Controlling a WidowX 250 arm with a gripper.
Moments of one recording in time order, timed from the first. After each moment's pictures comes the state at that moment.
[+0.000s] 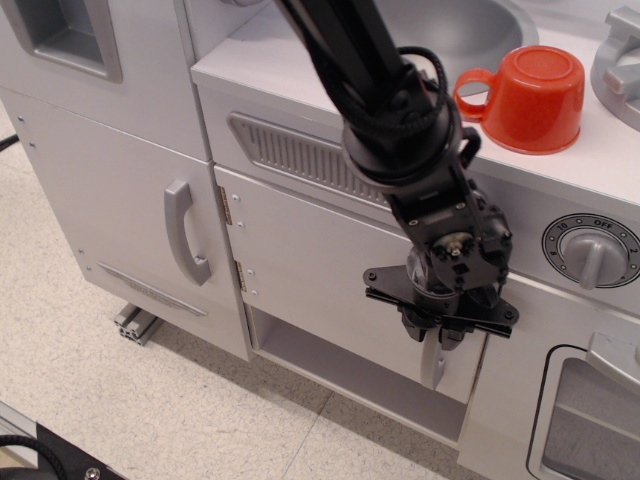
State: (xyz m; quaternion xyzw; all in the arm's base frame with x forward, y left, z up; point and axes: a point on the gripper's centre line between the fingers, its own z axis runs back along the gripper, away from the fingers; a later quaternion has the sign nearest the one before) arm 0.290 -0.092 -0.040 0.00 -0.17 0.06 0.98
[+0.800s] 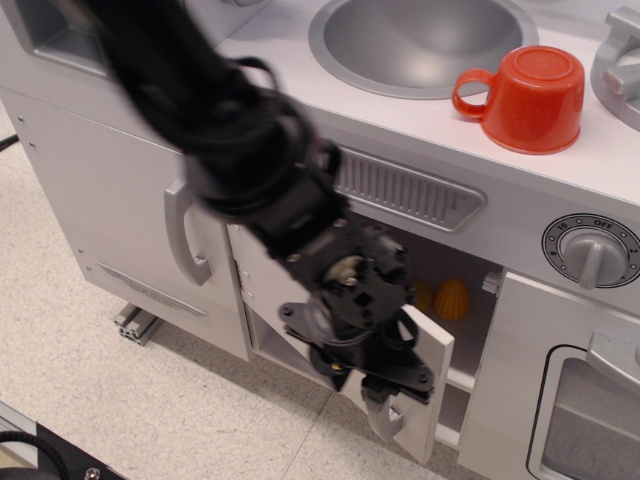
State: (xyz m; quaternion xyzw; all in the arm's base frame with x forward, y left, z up) arm 0.216 -0.054 -0.016 -0.01 -0.13 -0.01 0.99
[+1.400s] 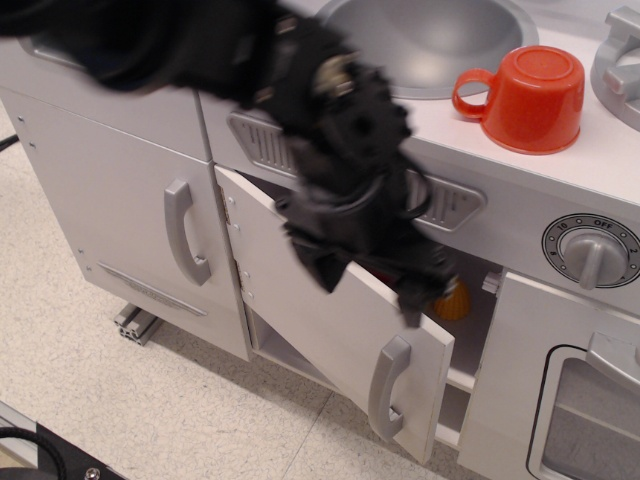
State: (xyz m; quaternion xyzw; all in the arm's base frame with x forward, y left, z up) arm 0.241 -0.068 0.059 -0.05 -0.14 -0.02 0.99
